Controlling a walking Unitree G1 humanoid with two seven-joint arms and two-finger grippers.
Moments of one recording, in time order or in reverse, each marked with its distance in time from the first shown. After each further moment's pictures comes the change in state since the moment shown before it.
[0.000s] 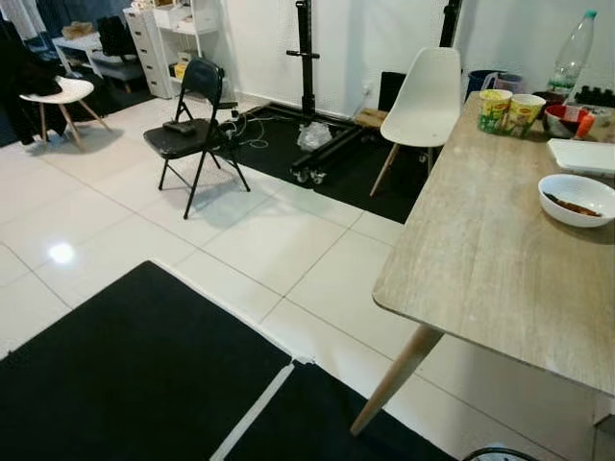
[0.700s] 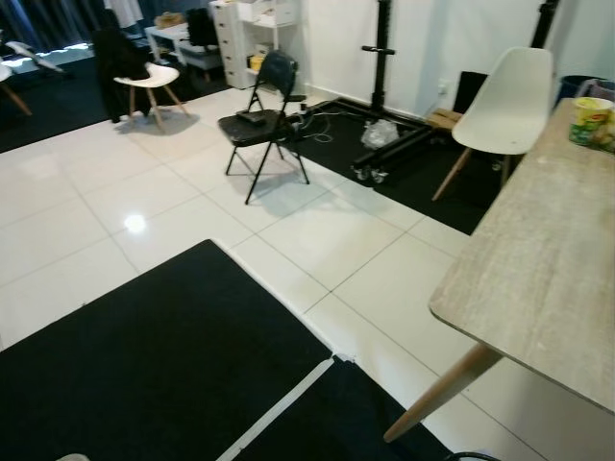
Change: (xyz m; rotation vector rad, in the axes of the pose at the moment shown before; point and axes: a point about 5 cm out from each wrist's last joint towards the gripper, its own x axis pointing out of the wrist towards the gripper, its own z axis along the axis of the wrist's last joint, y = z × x) left arm 0.002 0.006 0.013 -0.012 -0.021 0.037; right arm 0.013 0.022 0.006 -0.087 0.023 -0.064
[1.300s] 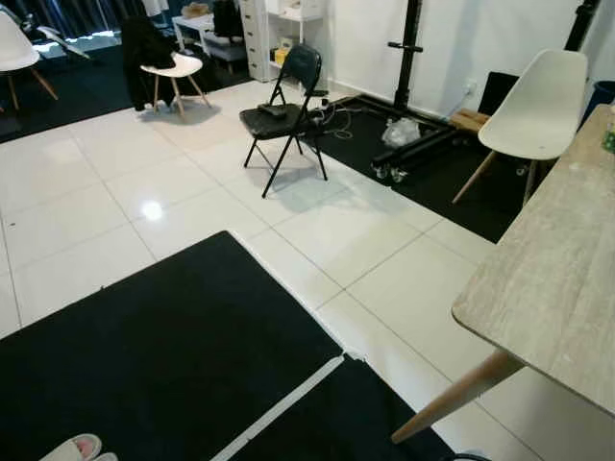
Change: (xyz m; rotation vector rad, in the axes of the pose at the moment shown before) left arm 0.000 0.000 -0.002 -0.037 0.011 -0.023; right arm 0.001 0.006 -0.003 -0.021 0.020 0.009
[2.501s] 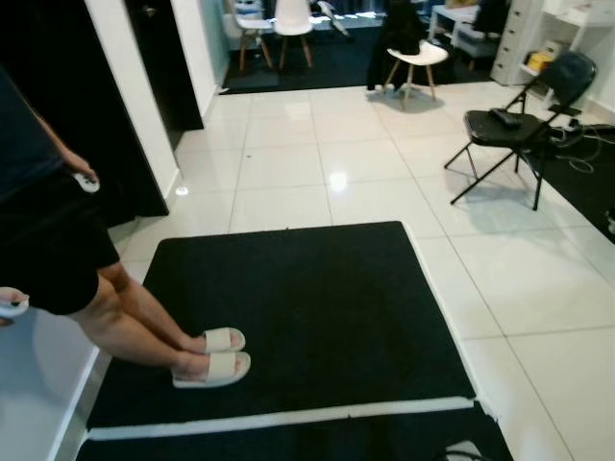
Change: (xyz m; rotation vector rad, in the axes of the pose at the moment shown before) left arm -0.002 0.001 -0.012 -0.027 0.068 -0.004; right arm 0.002 0.006 0.003 -0.052 -0.006 -0.015
